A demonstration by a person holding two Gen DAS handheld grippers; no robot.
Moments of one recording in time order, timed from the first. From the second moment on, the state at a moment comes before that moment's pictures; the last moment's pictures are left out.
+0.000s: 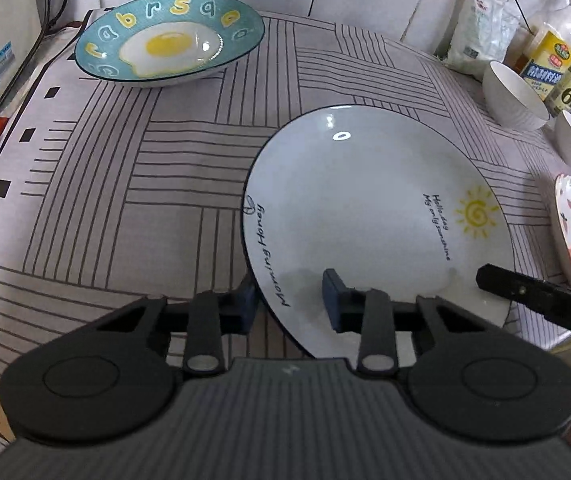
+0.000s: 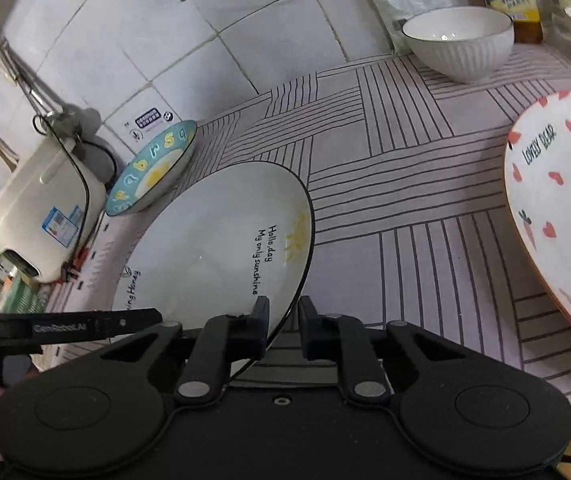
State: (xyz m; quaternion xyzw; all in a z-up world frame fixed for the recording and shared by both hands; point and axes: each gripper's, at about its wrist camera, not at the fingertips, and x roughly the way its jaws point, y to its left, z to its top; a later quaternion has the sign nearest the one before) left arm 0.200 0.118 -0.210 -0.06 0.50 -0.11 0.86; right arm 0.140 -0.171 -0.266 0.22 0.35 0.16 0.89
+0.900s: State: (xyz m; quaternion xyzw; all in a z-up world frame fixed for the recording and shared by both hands) left arm 0.260 0.074 -0.170 -0.02 0.45 -0.17 0.88; right arm 0.185 -0.199 -0.213 0.16 0.31 0.15 0.92
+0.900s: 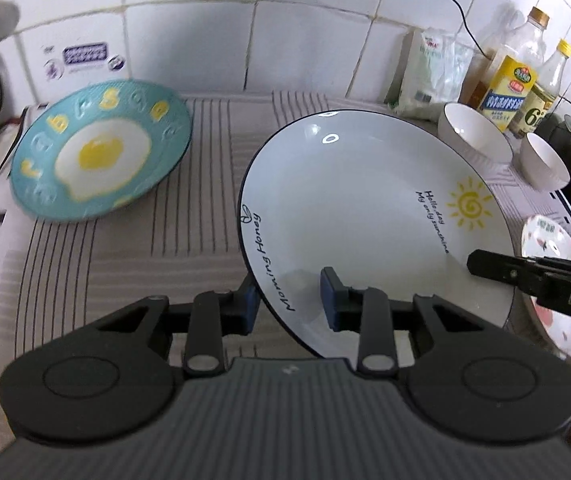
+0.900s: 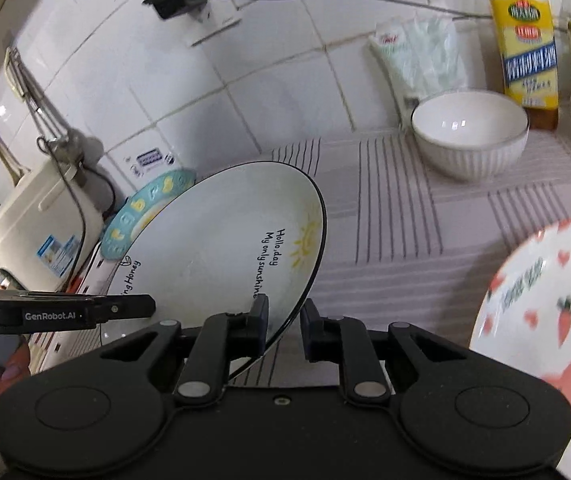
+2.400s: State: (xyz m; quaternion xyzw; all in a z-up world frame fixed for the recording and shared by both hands) left arm 0.336 0.026 -0.194 -0.01 0.52 -0.13 0.84; right arm 0.247 -0.191 -0.216 0.07 0.37 0.04 0.92
